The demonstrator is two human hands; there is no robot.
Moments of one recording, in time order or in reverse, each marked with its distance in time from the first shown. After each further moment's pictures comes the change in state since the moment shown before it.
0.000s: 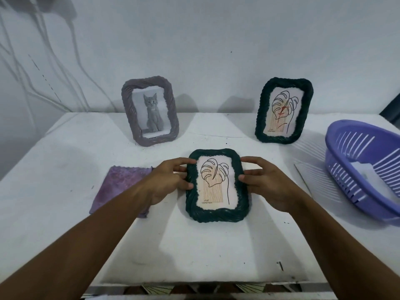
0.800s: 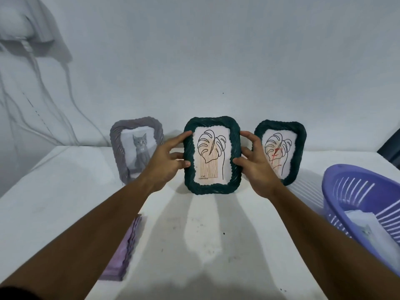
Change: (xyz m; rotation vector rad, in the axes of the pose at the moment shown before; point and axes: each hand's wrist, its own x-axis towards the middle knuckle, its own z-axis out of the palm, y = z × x) left_hand 0.087 0.091 -0.011 -0.049 0.154 0.456; right_hand 0.102 -0.078 -0.027 0.077 0.042 -0.445
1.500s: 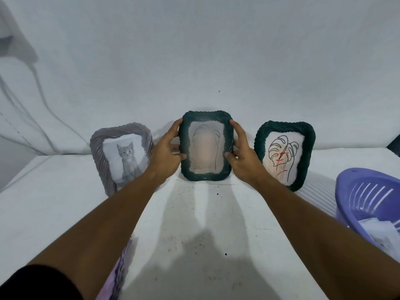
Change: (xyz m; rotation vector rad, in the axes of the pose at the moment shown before) left_hand 0.078 -0.026 0.005 0.225 0.129 0.064; right_hand 0.061 0.013 0.006 -0.525 0.028 -0.085
